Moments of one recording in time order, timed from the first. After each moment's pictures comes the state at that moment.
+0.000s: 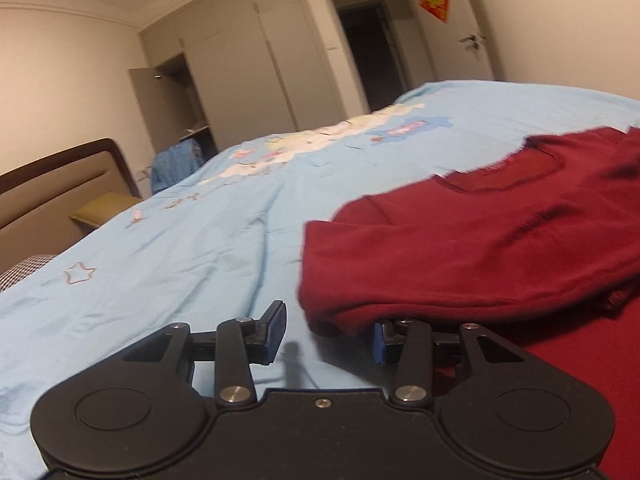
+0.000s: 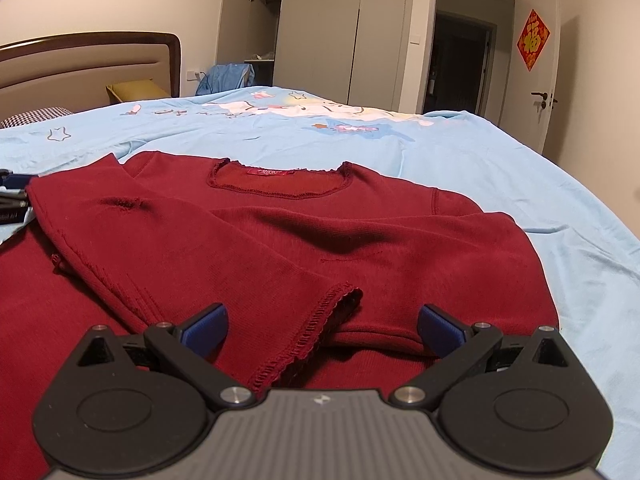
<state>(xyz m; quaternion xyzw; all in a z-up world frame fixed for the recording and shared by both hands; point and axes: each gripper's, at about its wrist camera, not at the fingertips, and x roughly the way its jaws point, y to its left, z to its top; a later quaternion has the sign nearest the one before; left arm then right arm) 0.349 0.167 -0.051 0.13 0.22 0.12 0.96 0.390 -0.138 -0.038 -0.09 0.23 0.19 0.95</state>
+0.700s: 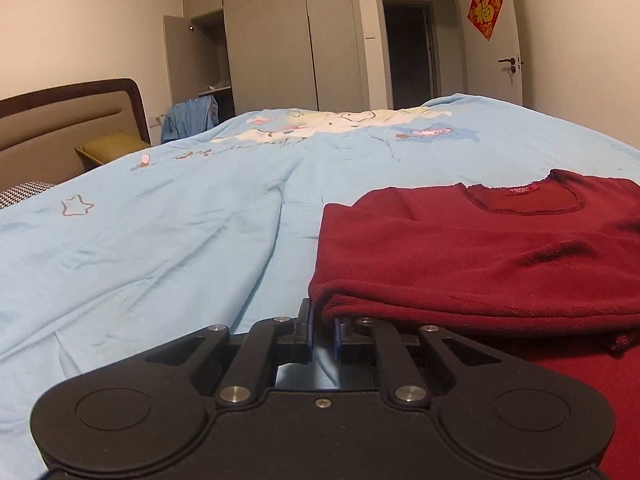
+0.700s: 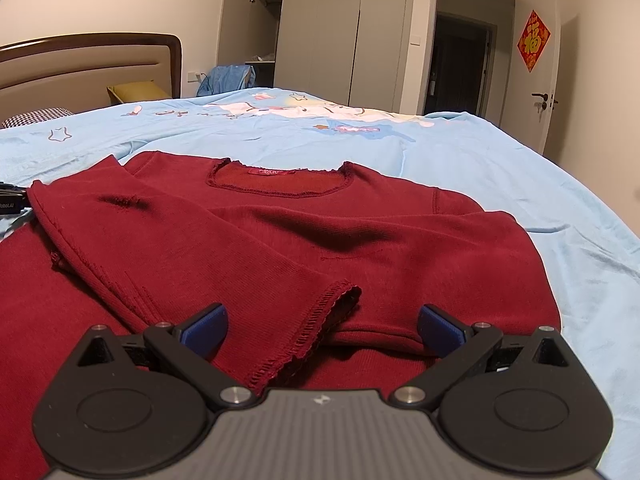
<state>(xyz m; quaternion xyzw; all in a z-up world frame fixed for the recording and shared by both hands) 0.350 0.192 -0.053 0.03 0.24 0.12 0.96 0.391 -0.138 -0.041 -0.09 0.23 0.19 0.95</state>
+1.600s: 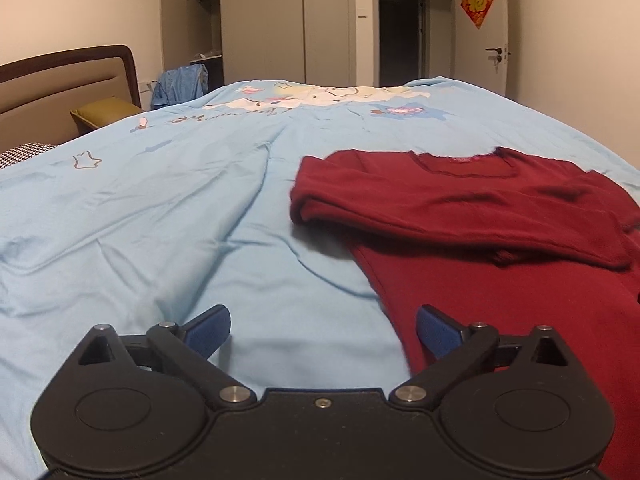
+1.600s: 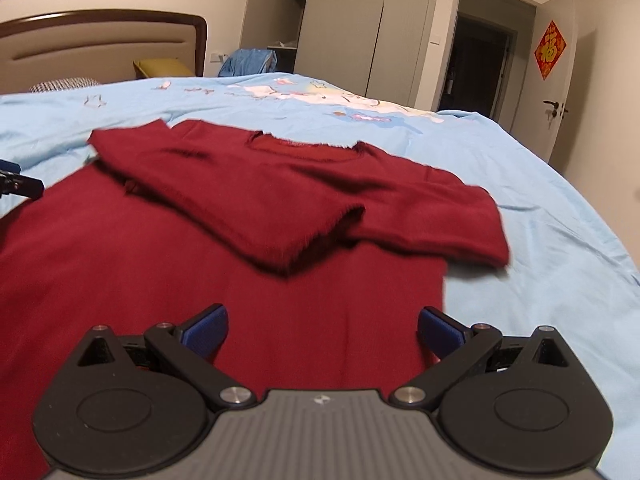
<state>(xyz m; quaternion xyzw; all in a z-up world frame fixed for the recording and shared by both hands) 0.243 0.153 -0.040 -0.01 0.28 0.09 0.96 0.300 -0.170 -0.040 -0.14 0.25 0.20 0.94</state>
